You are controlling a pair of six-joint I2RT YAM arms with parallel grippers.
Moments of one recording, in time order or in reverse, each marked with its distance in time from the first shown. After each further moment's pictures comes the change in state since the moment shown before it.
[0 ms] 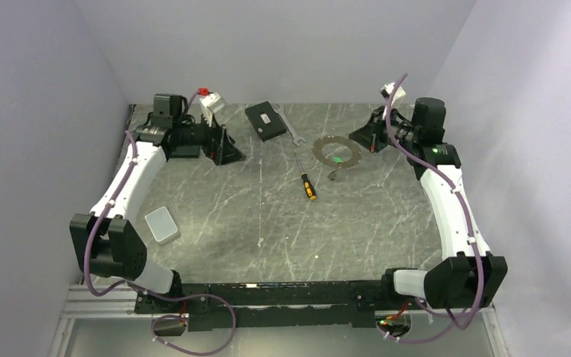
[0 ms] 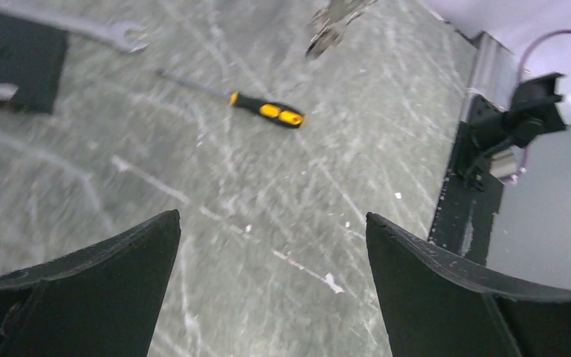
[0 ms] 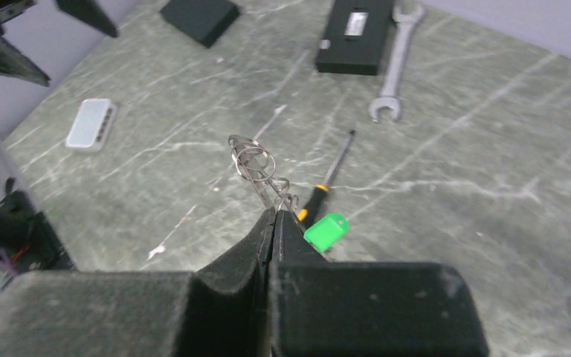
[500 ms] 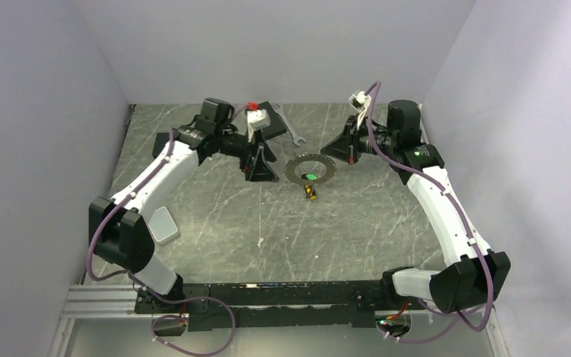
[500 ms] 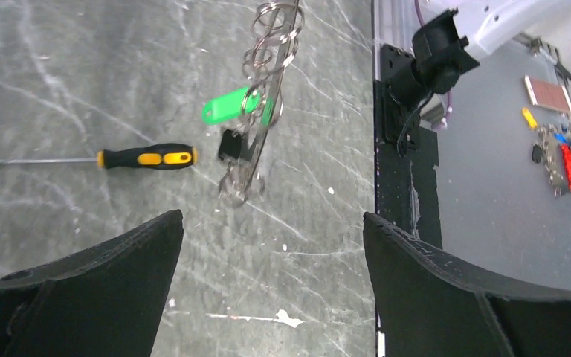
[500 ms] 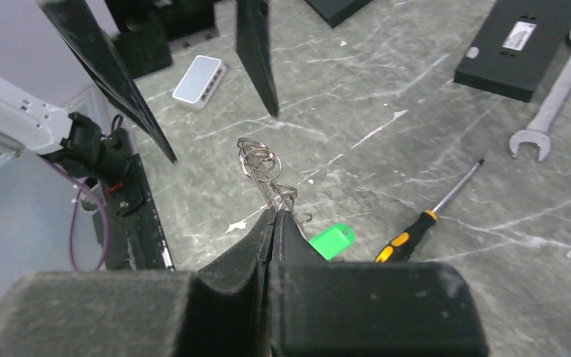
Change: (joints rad) left arm -0.294 0.071 0.057 0.019 0.110 0.054; right arm 0.215 -0.011 0.001 -0.010 -0.130 0.018
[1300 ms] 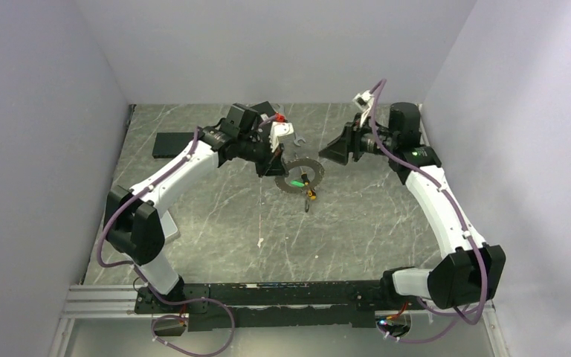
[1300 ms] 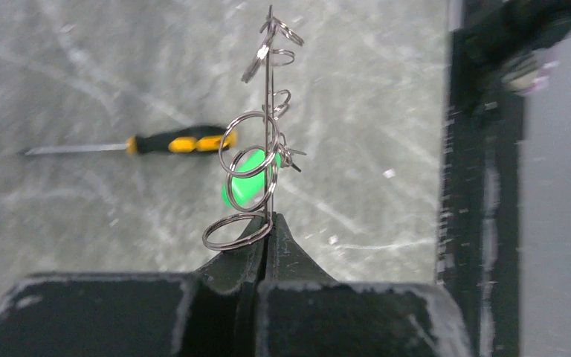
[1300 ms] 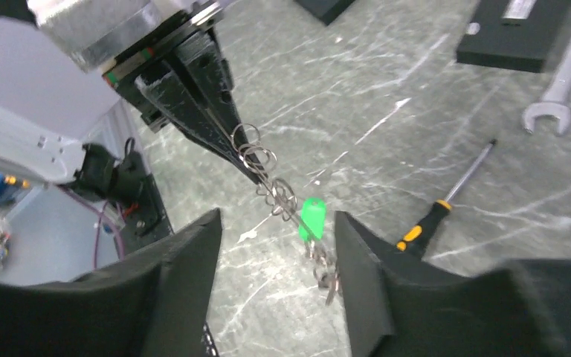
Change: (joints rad) left arm -0.165 0.108 0.056 -0.009 -0.211 0.091; right arm -0.002 0.021 -0.066 0.081 -0.010 0.109
